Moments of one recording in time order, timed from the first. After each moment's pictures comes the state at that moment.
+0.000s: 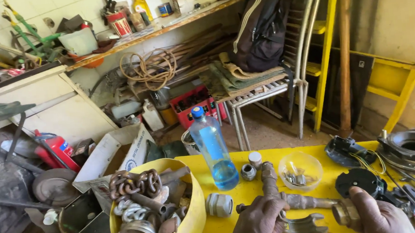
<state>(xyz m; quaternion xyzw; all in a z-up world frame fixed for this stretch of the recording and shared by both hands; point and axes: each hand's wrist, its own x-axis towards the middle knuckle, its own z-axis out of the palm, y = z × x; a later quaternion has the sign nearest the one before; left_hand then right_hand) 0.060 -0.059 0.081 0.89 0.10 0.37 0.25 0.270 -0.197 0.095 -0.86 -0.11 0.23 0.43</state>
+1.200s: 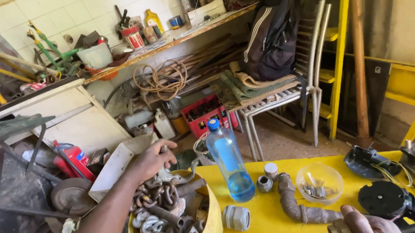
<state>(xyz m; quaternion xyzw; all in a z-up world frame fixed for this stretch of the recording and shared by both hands) -0.067 0.172 0.256 0.79 0.52 0.11 0.30 0.246 -0.149 0.048 -0.77 -0.09 0.21 0.60</state>
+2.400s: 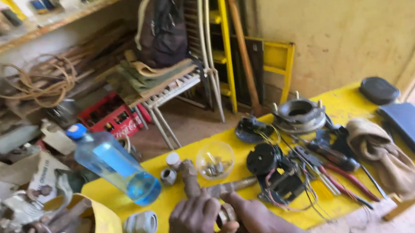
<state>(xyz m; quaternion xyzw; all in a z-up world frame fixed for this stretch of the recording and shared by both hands) 0.121 -0.059 0.069 0.89 -0.02 0.45 -0.04 0.238 -0.168 0.061 -0.62 0.04 0.53 0.58</state>
